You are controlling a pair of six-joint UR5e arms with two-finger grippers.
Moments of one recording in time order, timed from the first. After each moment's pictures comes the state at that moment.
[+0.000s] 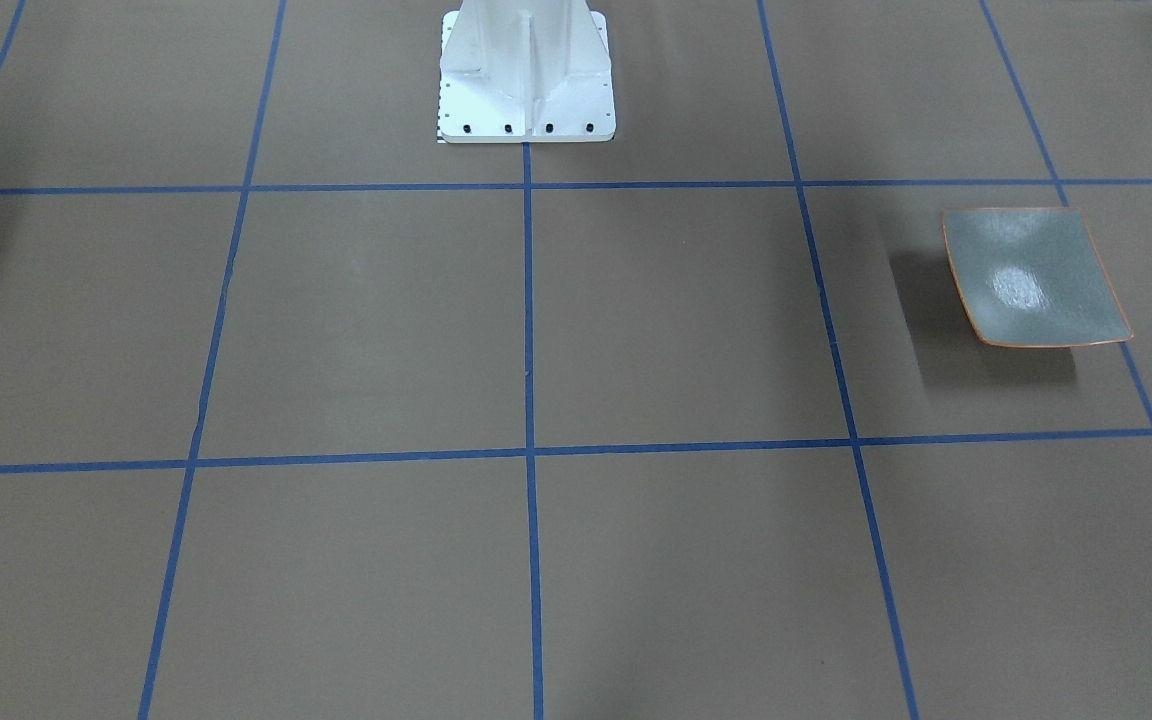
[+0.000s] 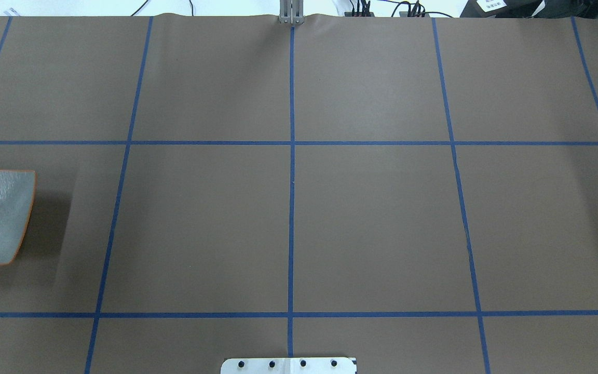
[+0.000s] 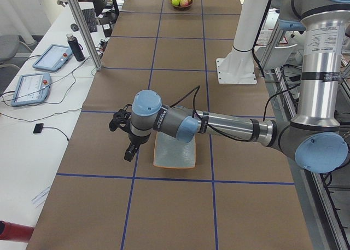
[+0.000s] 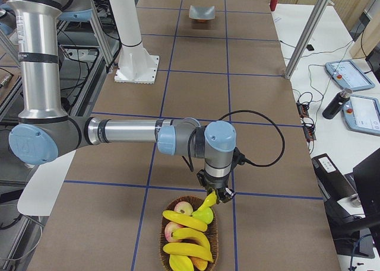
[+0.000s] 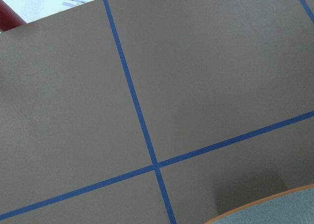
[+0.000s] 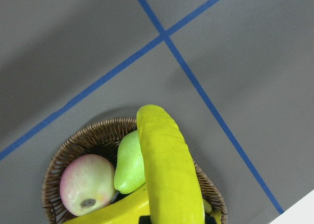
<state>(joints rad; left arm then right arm) -1.58 -1.57 -1.72 -1.83 -2.32 0.04 1.68 -1.56 1.68 -1.69 2.17 -0.95</state>
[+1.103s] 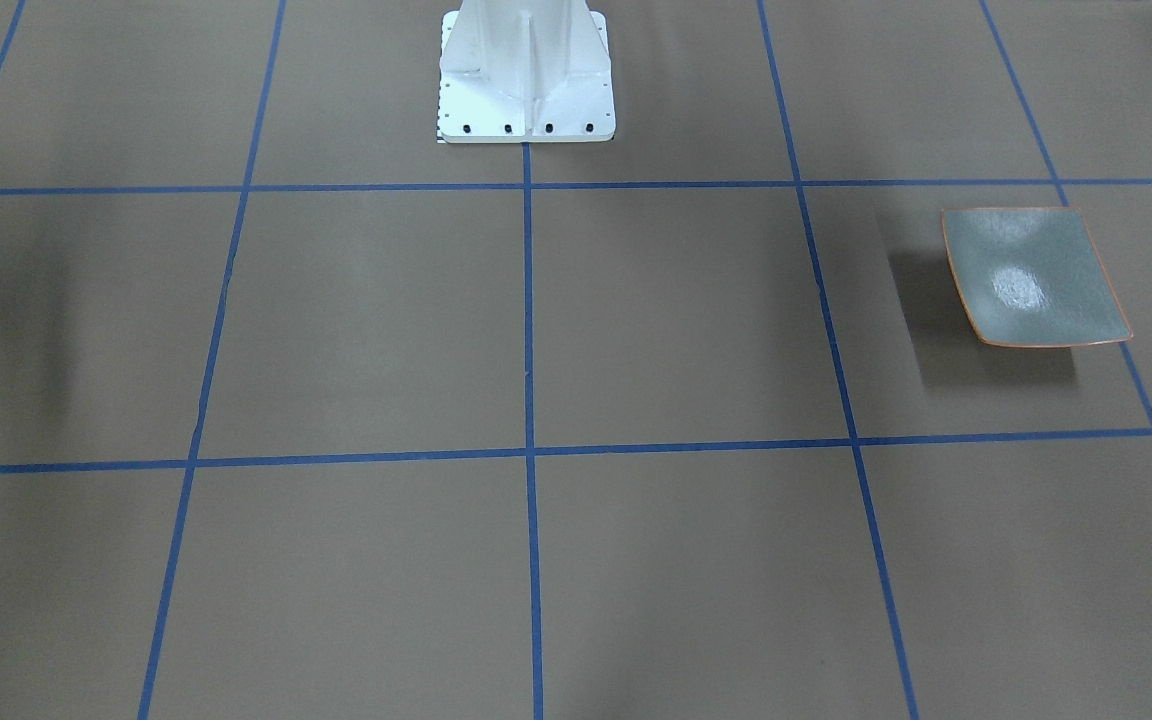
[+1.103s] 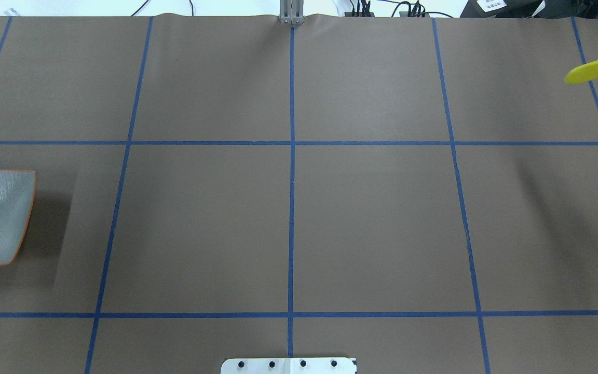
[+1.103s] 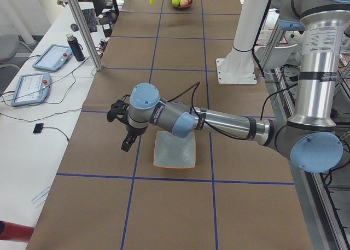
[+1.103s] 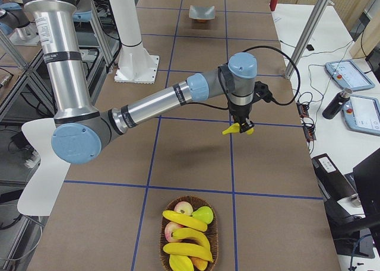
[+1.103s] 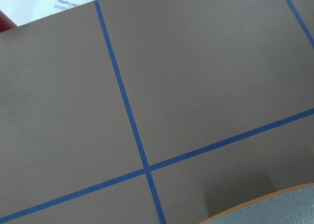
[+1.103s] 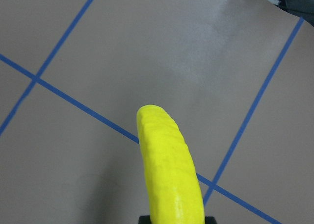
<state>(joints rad) -1.57 -1.62 -1.73 -1.88 -2.40 -0.03 1.44 -1.36 1.86 -1.70 2.33 -0.13</state>
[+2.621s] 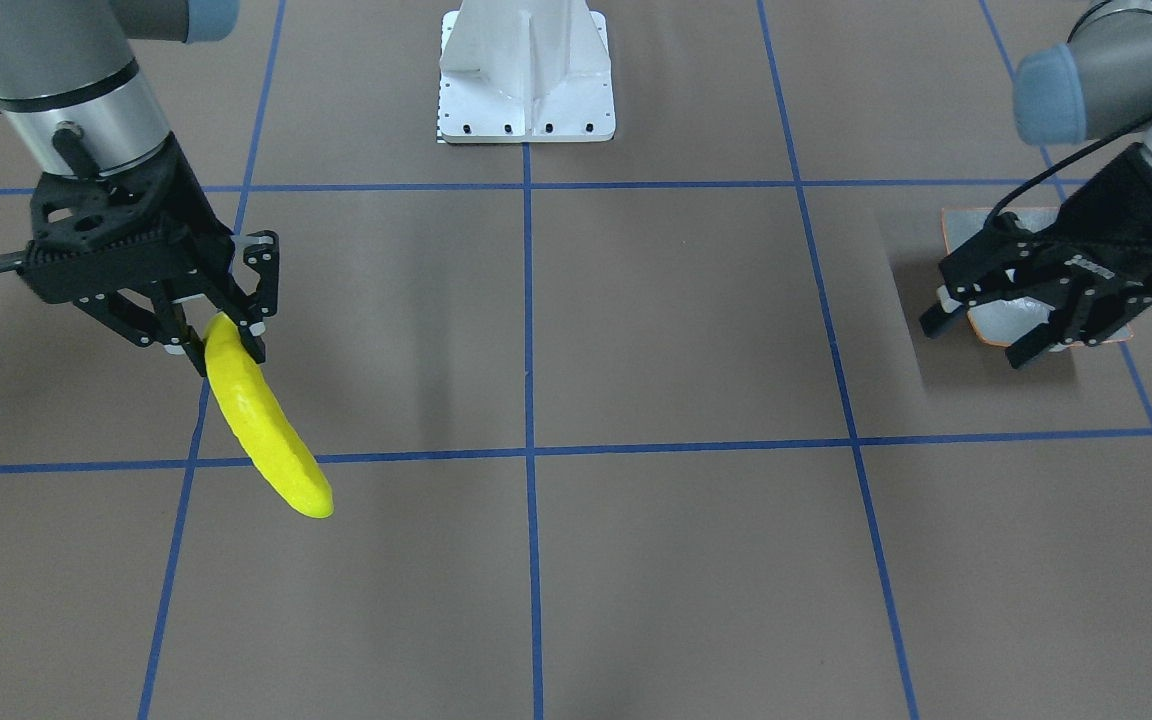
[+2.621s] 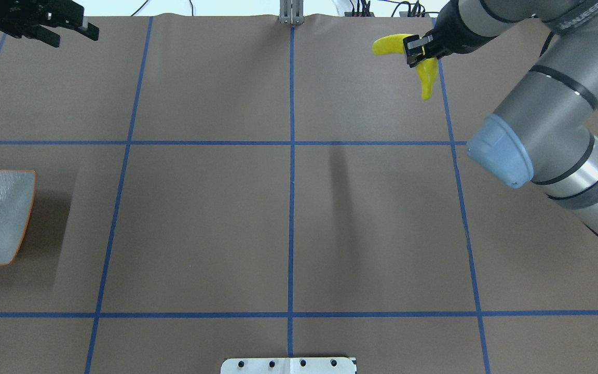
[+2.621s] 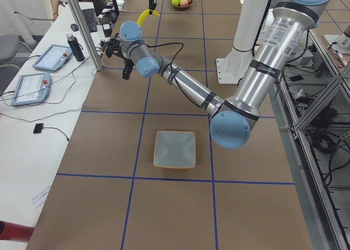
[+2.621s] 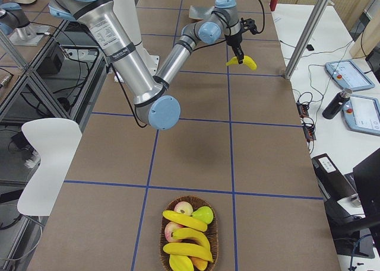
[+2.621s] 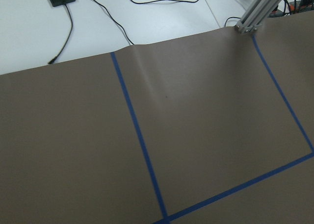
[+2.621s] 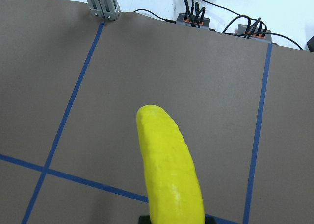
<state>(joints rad) -1.18 -2.03 -1.75 -1.95 -2.42 -0.95 0.90 -0.95 1.91 -1.65 1.88 0.69</state>
